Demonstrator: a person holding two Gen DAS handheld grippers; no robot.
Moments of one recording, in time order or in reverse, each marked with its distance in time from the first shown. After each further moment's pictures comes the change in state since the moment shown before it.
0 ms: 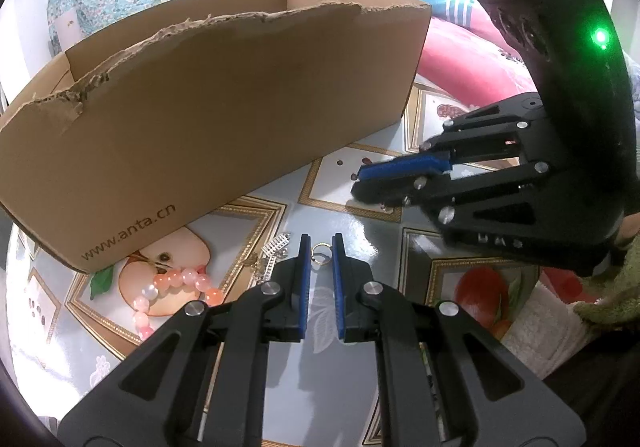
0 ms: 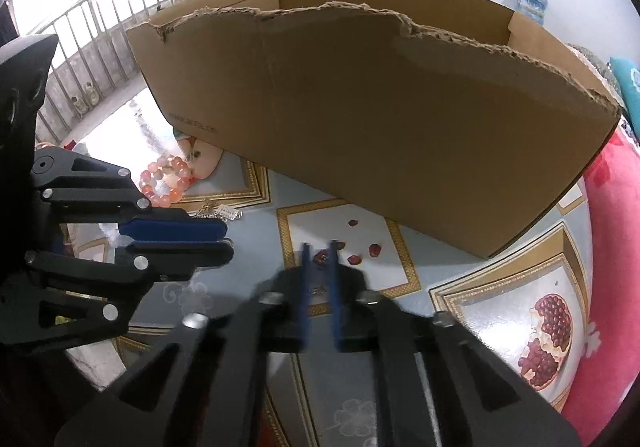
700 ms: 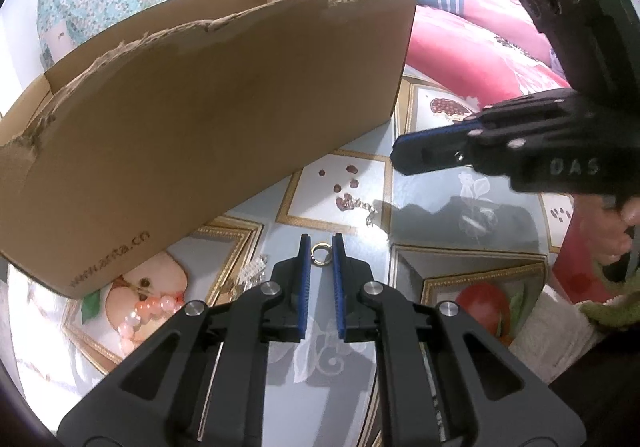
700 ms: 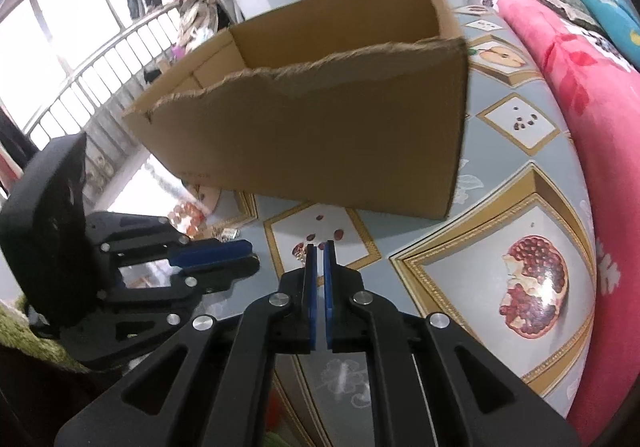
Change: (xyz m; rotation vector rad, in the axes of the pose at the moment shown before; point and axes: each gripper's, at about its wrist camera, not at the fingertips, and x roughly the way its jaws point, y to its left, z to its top) left arm 0.012 -0.013 0.011 0.047 0.026 0.006; right arm -0.031 -0.041 -0.015 0.250 -0.059 0.121
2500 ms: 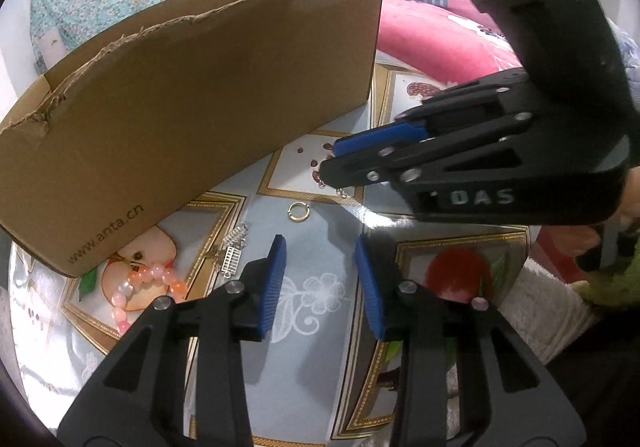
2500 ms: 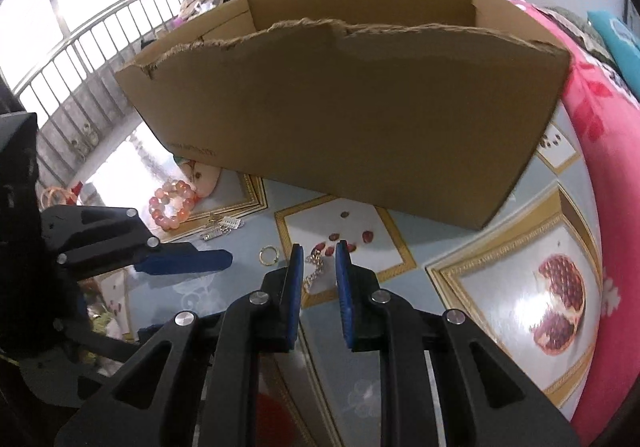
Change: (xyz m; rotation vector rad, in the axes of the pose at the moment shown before) left arm -0.009 -0.017 -0.012 0.040 0.002 -0.014; right arm 0.032 0.028 0.003 -0.105 0.031 -0.081
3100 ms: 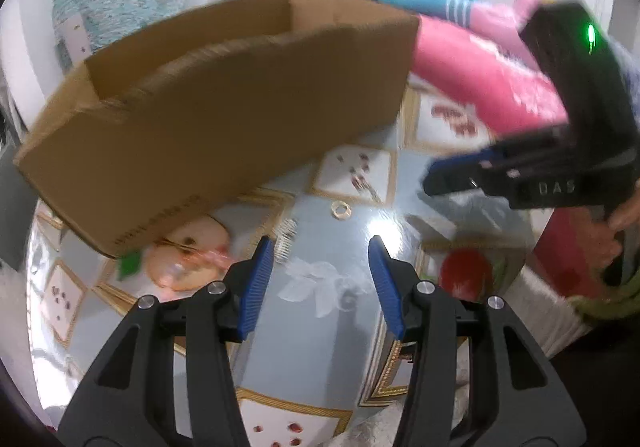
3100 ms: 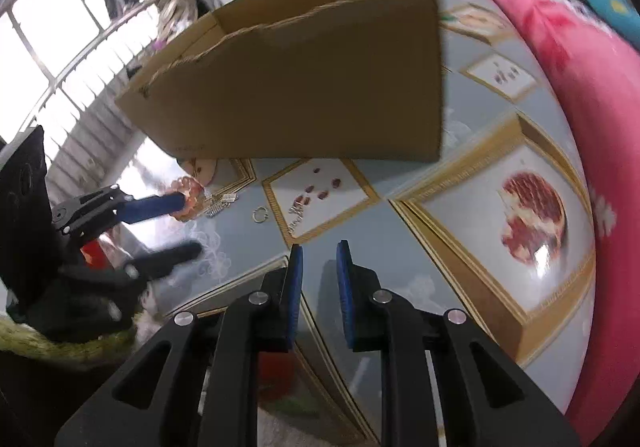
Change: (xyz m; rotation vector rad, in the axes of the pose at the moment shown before) left arm -0.026 0.018 -0.002 -0.063 -0.008 0.038; right arm -0.027 -0.026 -0.020 0.171 0.033 0.043
